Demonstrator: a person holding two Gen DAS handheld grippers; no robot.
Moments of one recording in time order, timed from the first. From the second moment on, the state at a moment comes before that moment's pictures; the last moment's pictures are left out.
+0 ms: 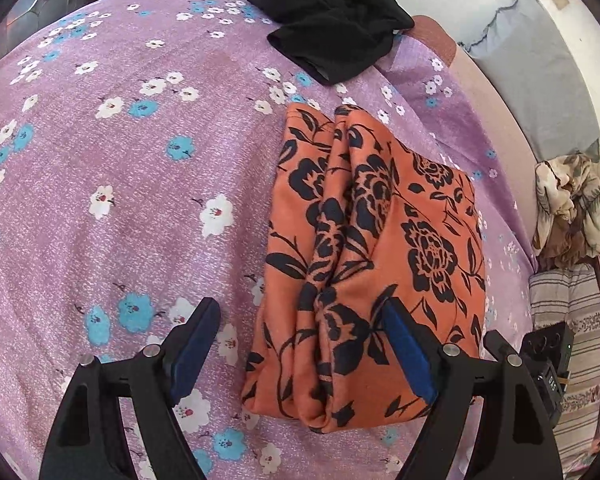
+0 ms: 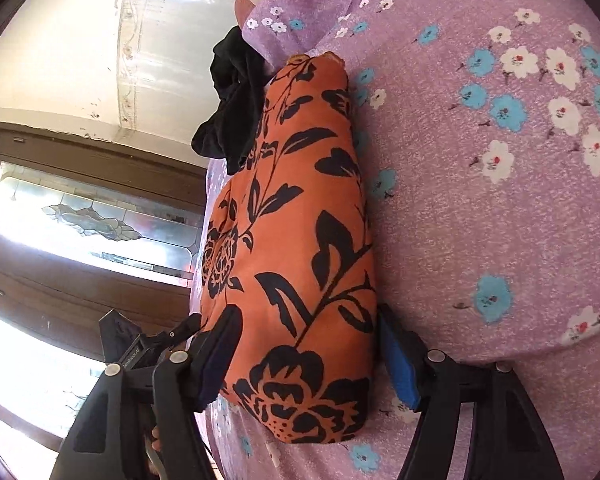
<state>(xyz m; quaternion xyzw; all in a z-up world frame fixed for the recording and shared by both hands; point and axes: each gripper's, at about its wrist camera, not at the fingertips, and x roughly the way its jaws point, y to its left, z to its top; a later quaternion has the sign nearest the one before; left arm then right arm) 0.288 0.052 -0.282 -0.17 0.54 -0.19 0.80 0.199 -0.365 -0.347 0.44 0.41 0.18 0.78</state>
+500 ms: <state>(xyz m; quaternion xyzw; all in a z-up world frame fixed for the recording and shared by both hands) 0.280 0.022 -0.284 -0.13 0.52 -0.21 0.81 0.220 -0.325 -0.342 0.34 0.37 0.15 0.85</state>
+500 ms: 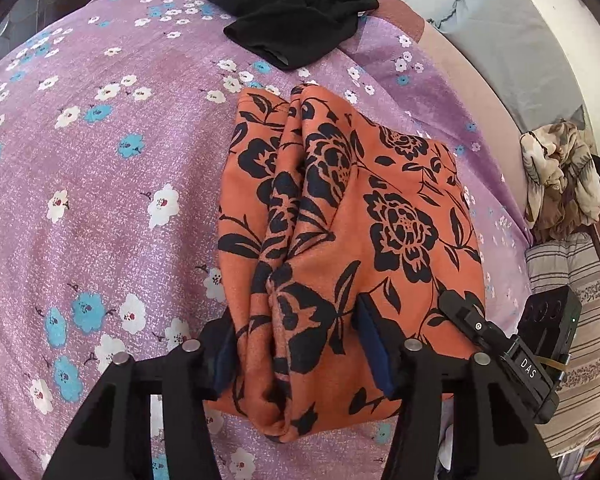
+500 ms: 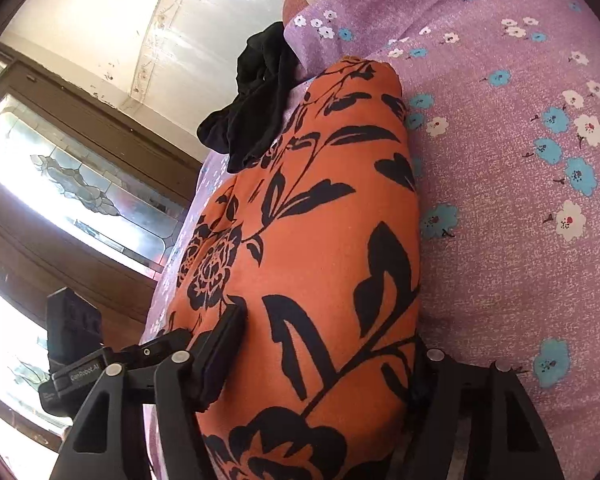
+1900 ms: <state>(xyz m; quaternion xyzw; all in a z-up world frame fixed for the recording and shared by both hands) 0.116 -0.123 -0.262 0.06 0.48 -0.31 0.82 0.049 -0.430 -0.298 0.29 0.37 0.06 0.88</state>
